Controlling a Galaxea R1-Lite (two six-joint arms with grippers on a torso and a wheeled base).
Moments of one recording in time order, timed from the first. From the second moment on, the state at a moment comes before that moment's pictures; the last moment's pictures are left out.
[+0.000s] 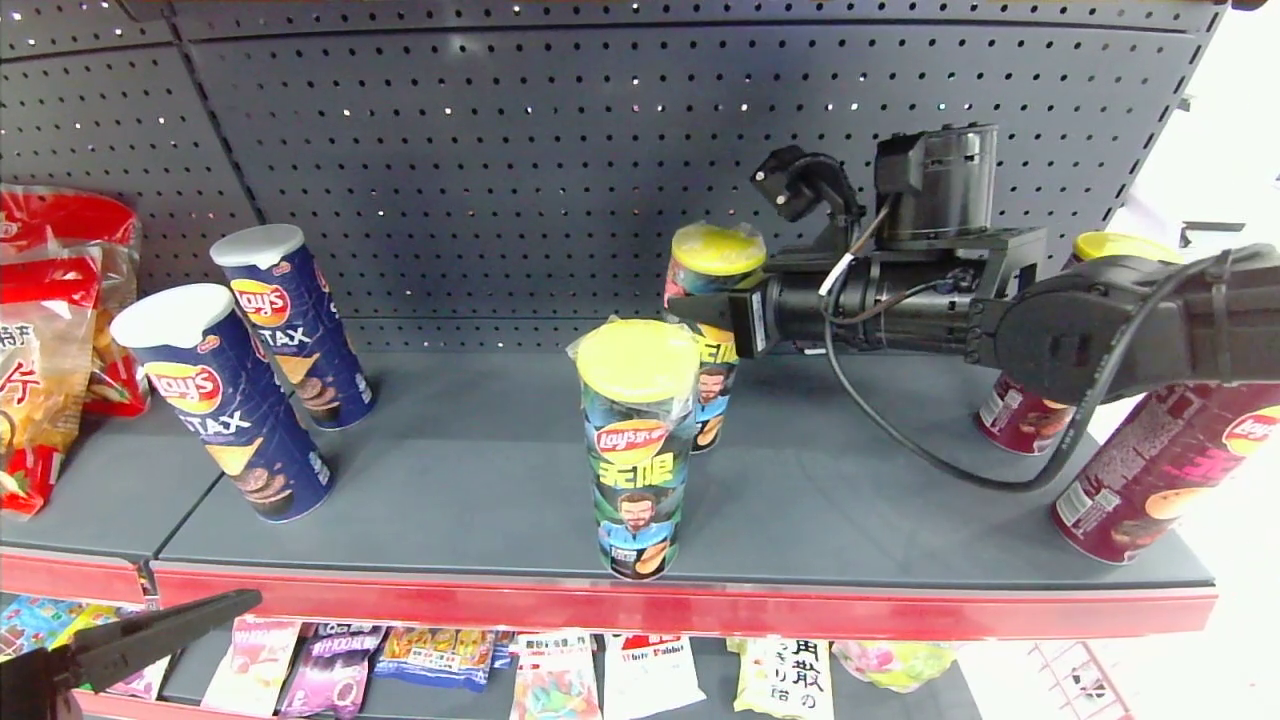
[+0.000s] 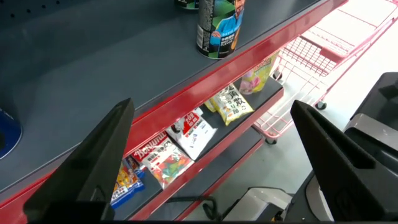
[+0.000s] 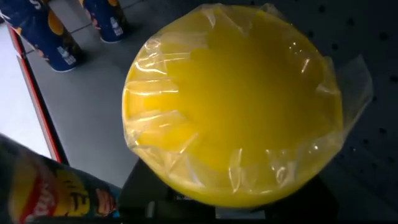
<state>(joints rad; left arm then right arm) -0.32 0.77 -0.18 -0.35 -0.44 0.10 0.55 1.91 -1.39 -0.27 0.31 -0.11</state>
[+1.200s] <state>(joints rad) -0.32 0.78 -0.18 -0.35 -0.44 0.10 0.55 1.92 -1.36 -0.26 0.28 -0.11</state>
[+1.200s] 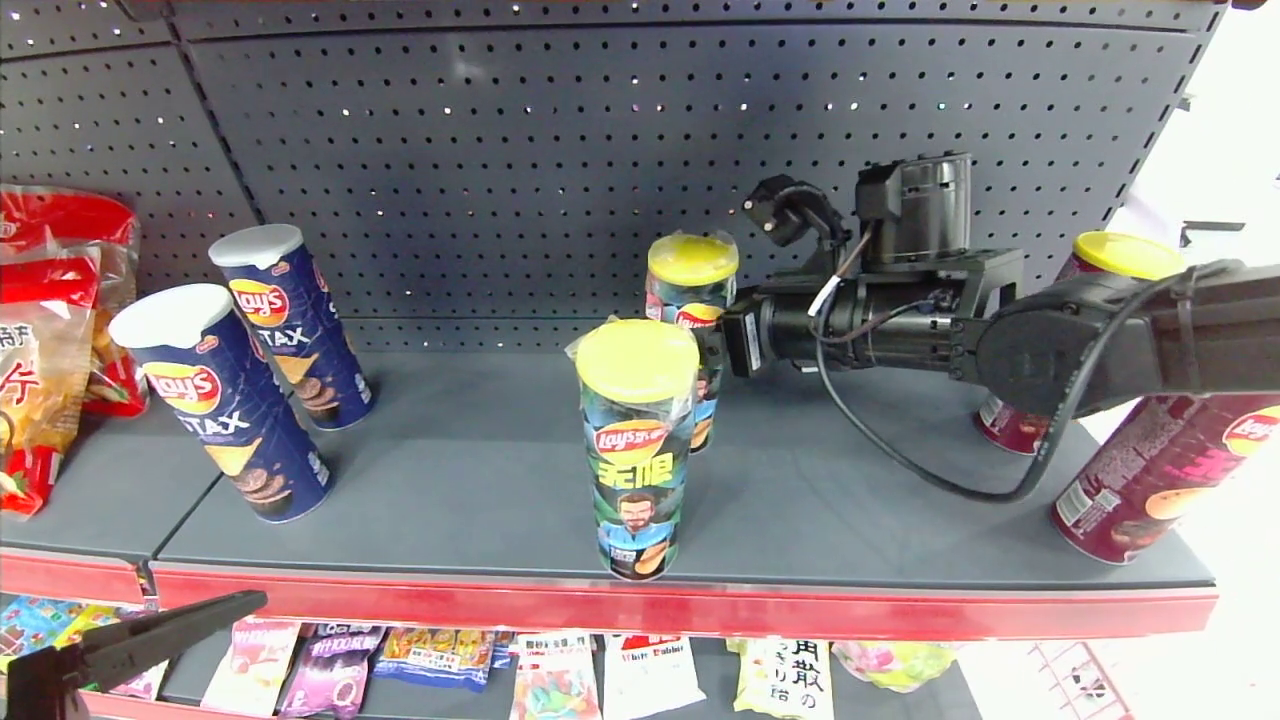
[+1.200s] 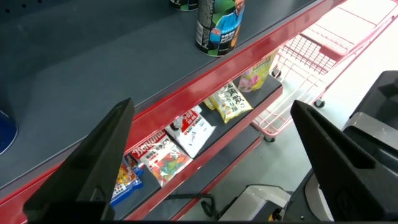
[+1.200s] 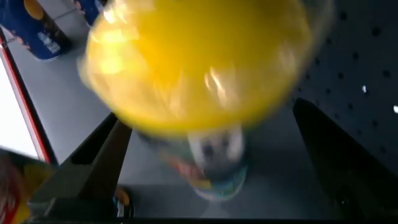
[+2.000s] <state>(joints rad) -0.32 0.86 -0.22 -0.35 -0.41 0.10 0.54 1.53 -0.92 -0.27 0.22 -0.05</state>
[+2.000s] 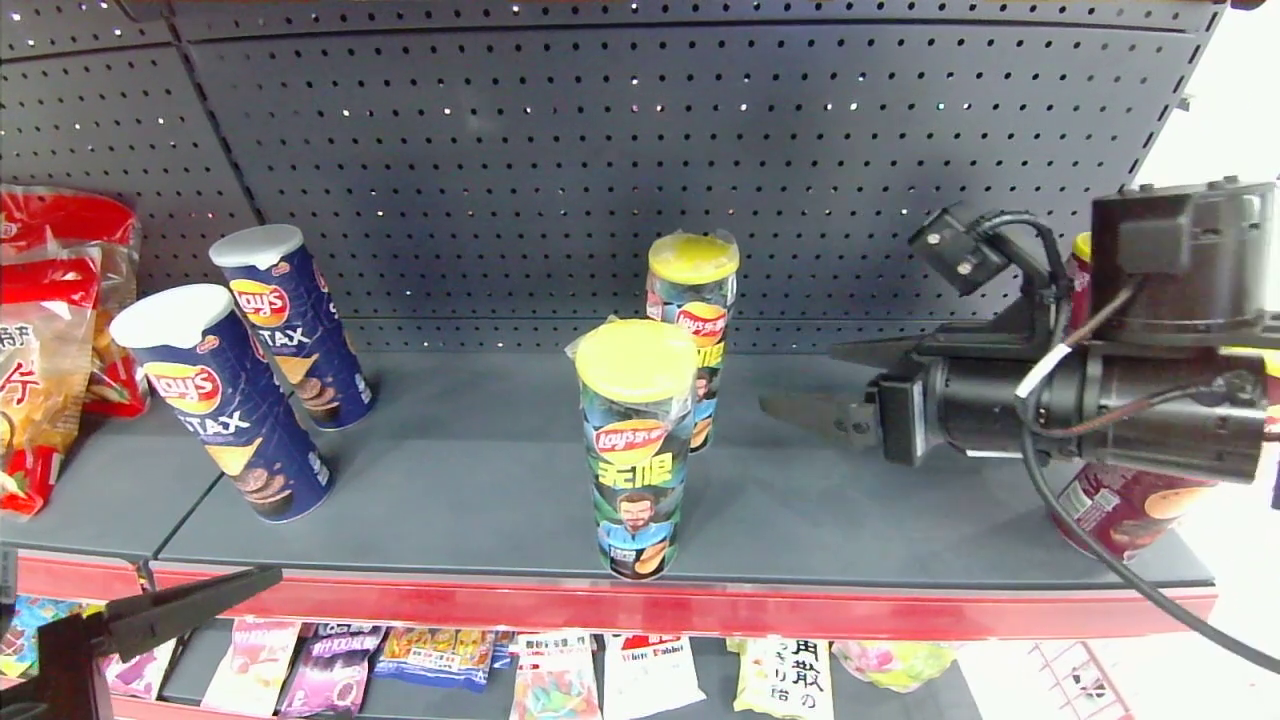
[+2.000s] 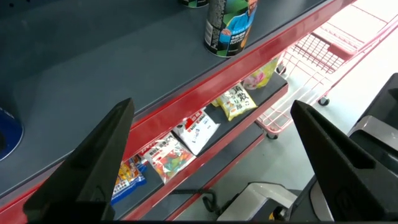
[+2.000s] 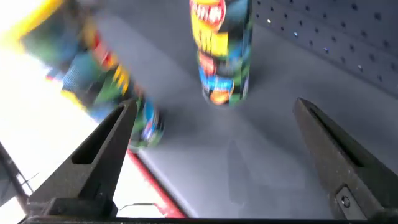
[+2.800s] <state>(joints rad) -0.32 0.91 -0.21 -0.35 -0.40 0.10 0.56 0.98 -0.47 -0.26 0.21 -0.05</state>
